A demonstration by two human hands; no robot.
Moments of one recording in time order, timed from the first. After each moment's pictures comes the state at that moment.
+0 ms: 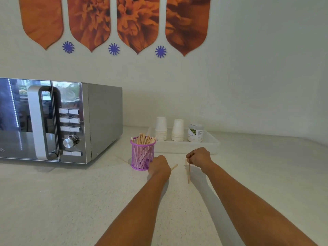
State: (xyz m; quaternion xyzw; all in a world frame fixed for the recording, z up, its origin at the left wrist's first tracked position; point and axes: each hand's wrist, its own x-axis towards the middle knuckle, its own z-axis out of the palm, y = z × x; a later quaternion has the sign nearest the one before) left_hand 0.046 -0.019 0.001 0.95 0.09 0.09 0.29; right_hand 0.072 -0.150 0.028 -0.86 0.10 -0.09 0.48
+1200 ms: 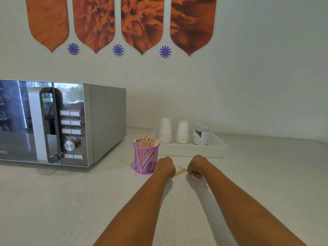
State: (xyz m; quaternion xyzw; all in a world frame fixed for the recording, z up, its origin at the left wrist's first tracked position) left_hand 0.059 -0.015 0.018 0.97 0.02 0.01 0.23; right_hand 0.092 -0.128 0.024 -0.95 0.17 0.07 0.25
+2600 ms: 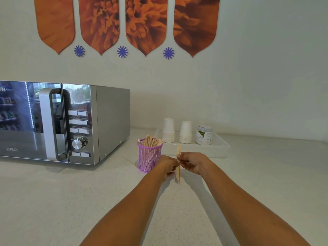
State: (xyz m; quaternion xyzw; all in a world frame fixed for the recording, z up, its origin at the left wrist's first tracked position) left_hand 0.051 -0.004 0.020 0.75 0.09 -0.06 0.65; right_hand 0.066 -0.113 0.033 -0.66 0.07 0.09 0.75
